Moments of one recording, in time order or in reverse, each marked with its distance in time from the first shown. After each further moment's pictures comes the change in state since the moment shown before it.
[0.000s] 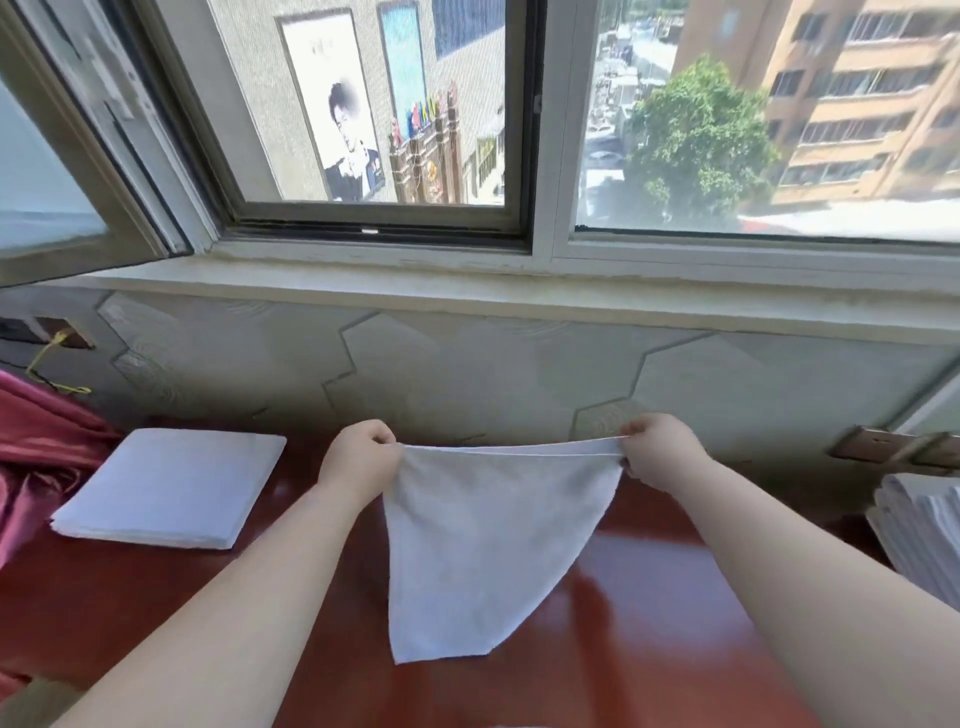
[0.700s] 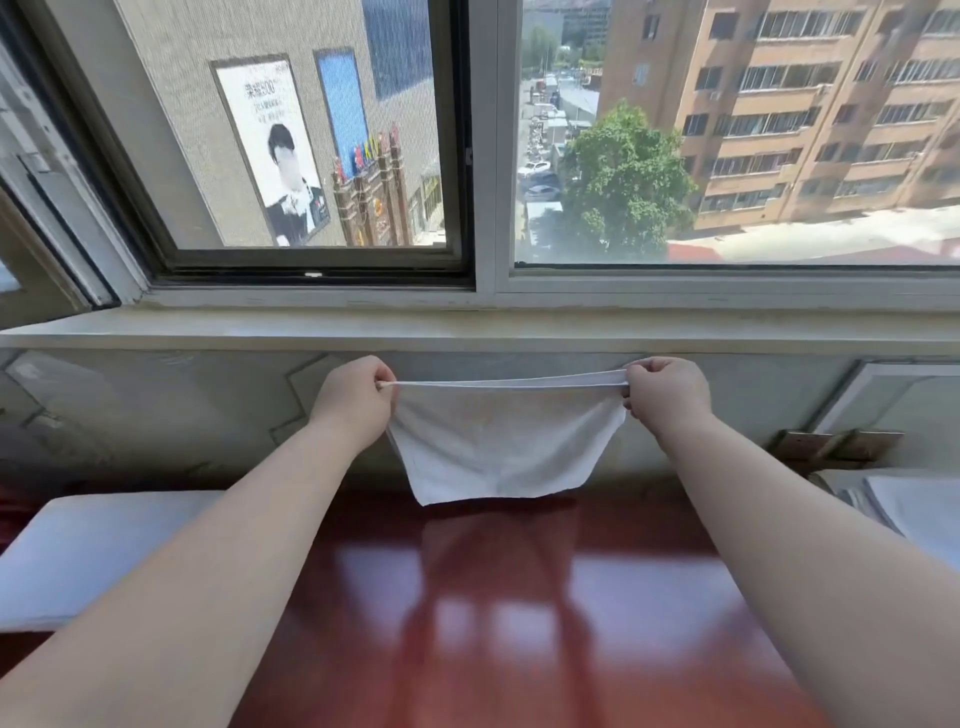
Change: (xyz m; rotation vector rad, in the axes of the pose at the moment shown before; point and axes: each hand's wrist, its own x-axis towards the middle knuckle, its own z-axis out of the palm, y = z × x) left_hand 0.058 0.105 -0.009 0.124 0.022 0.360; right_hand 0.011 -0.023 -0.082 0.511 0.386 0.049
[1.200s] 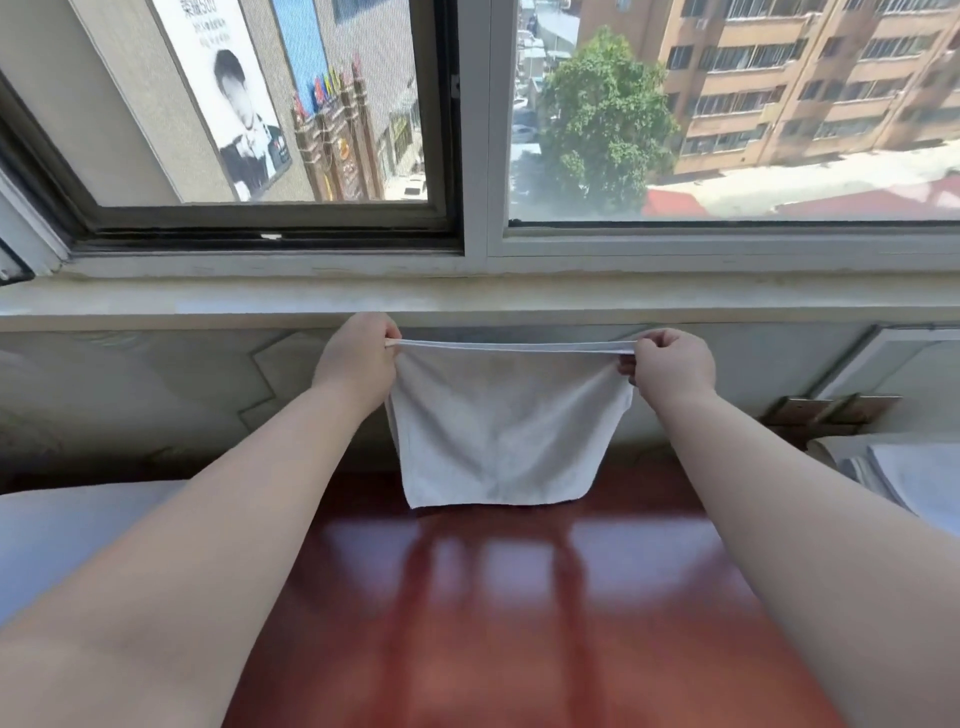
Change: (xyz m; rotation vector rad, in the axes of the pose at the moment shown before) left_hand 0.058 0.001 0.035 0.127 -0.023 0.183; right_hand 0.042 0.019 0.029 0.080 0.063 0.055
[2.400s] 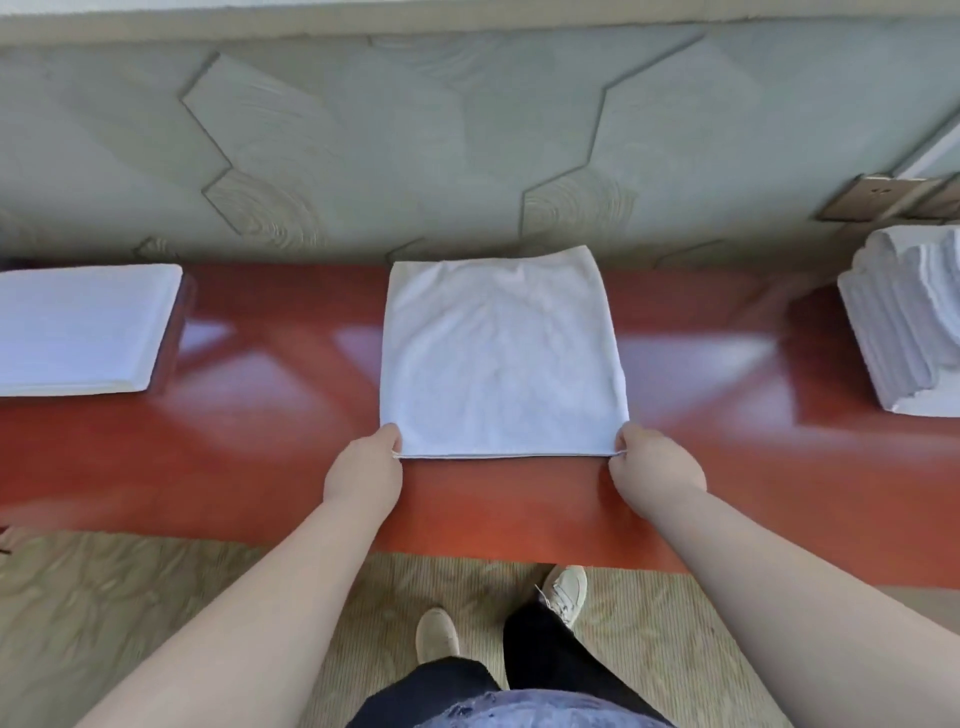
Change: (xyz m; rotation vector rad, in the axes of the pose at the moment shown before) left_hand -0.347 -0.055 0.177 0.267 -0.523 -0.450; right_hand -0.163 0.310 -0.063 -1.075 -0.573 -0.001
